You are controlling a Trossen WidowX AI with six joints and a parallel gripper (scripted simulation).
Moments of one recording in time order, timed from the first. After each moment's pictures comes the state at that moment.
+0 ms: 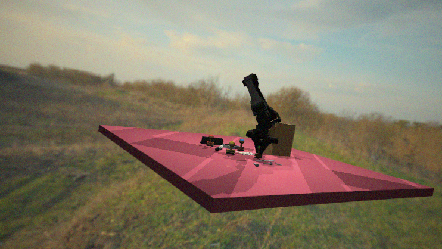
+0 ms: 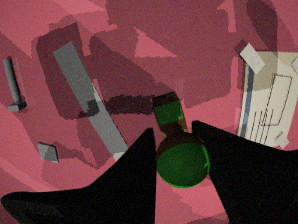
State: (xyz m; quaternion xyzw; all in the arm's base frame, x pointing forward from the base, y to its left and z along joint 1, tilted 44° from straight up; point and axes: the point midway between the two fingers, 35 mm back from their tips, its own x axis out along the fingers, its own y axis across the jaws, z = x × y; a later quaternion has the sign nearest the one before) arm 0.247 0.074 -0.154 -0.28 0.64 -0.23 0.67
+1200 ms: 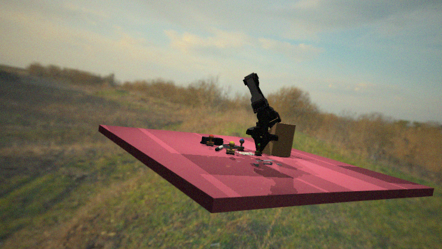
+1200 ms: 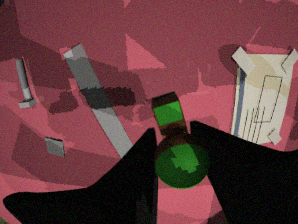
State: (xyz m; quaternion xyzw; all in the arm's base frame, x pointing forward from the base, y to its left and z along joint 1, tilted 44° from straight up) arm 0.248 0.083 -0.145 -0.28 0.64 -0.23 0.67
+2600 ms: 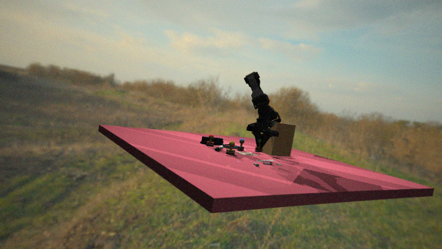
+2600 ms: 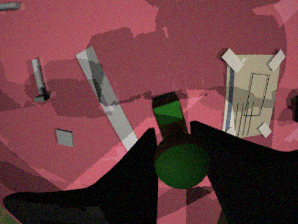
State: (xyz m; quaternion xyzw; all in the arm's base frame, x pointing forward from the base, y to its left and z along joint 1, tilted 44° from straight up) arm 0.248 0.097 -0.130 -0.28 0.65 -0.22 0.67
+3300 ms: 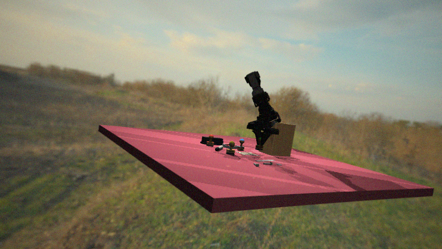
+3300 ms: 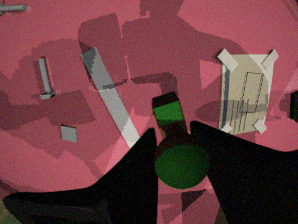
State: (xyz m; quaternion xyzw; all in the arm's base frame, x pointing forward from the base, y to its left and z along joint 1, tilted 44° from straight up) arm 0.247 0.104 -0.122 -0.28 0.65 -0.22 0.67
